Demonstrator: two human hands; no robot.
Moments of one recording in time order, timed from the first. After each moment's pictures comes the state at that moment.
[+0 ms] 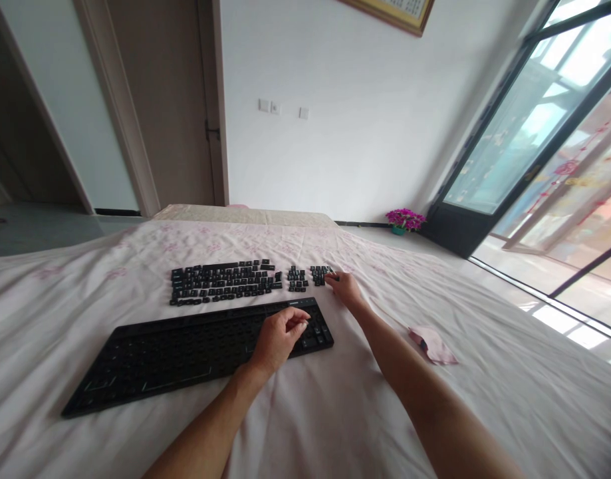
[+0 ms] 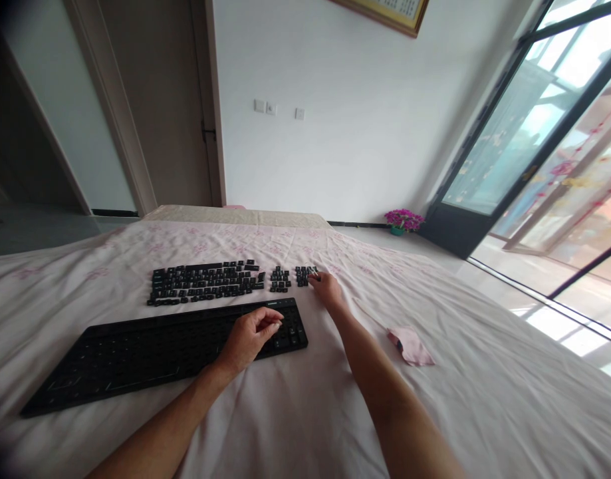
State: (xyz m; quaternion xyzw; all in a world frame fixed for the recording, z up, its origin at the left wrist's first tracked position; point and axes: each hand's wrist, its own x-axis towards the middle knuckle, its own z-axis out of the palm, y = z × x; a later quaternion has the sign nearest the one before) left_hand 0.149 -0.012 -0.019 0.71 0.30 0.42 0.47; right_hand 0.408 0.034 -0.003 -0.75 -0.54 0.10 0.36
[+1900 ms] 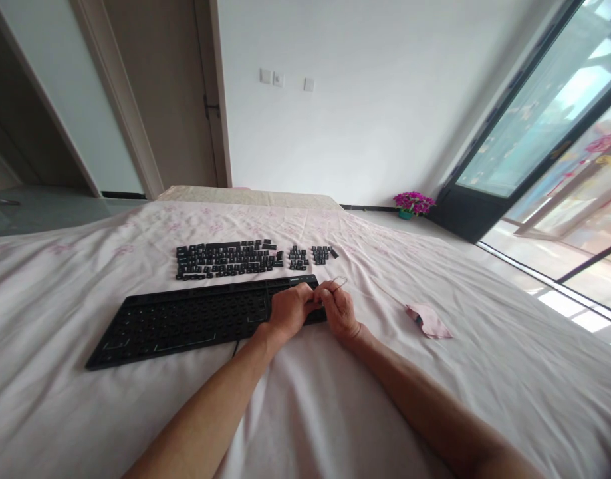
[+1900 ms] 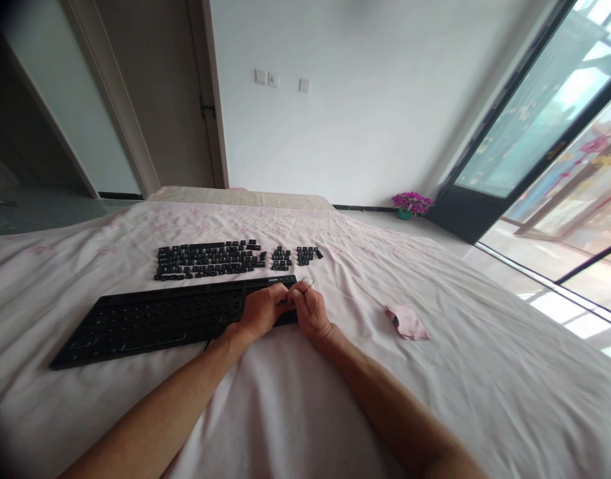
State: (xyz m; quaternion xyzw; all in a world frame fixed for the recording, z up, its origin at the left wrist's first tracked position) left_hand 0.169 -0.020 -0.004 0.87 0.37 0.25 0.22; right_hand 0.313 -0.072 -0.013 -0.50 -0.65 0.12 0.55
